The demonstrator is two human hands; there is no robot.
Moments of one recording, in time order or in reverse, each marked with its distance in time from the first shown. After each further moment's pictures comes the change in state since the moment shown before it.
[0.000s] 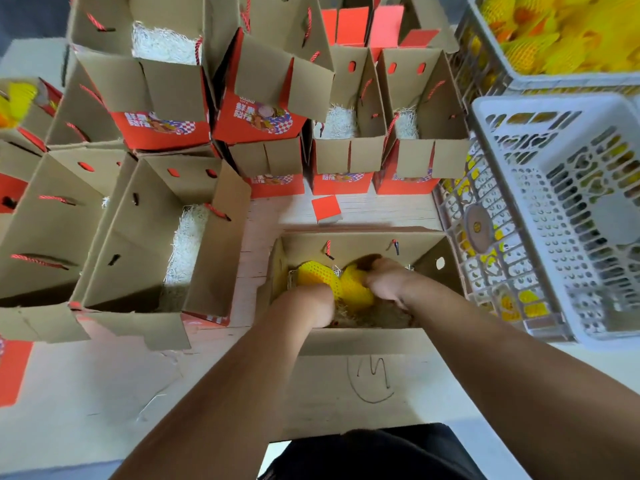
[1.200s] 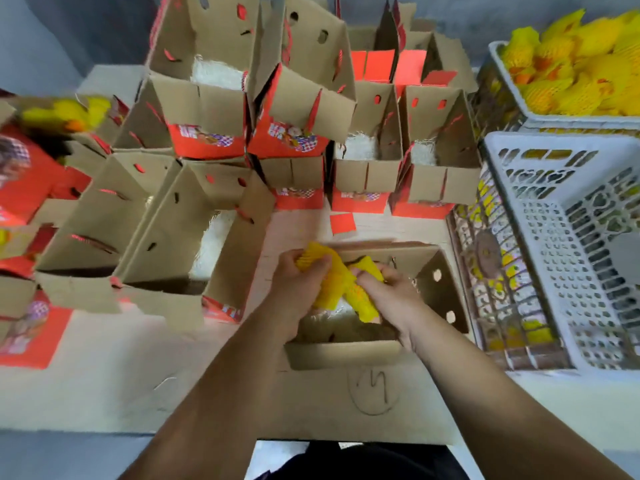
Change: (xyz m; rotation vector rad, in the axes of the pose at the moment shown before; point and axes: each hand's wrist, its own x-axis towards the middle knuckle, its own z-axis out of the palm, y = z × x) left_hand -0.060 0.001 -0.006 -1.551 0.584 -0.091; right_hand -0.089 -0.014 0.004 0.574 0.056 -0.242
